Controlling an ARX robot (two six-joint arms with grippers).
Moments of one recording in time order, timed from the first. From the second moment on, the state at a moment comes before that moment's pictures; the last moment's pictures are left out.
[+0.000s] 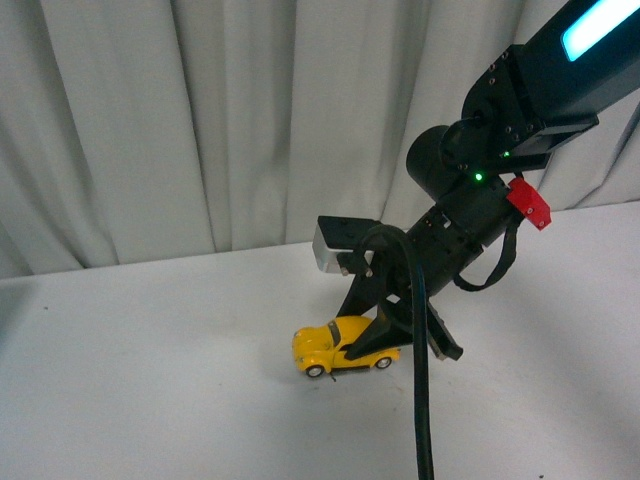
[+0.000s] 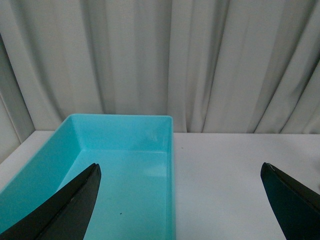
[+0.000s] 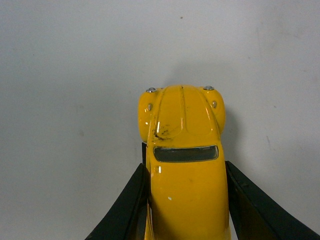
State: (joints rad) left arm 0.00 0.01 0.01 0.00 0.00 0.00; right arm 0.05 2.32 1.57 -0.69 -0.70 -1.44
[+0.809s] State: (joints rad) left arm 0.00 0.01 0.01 0.00 0.00 0.00; right arm 0.07 2.31 1.46 -0.58 -0.65 -1.33
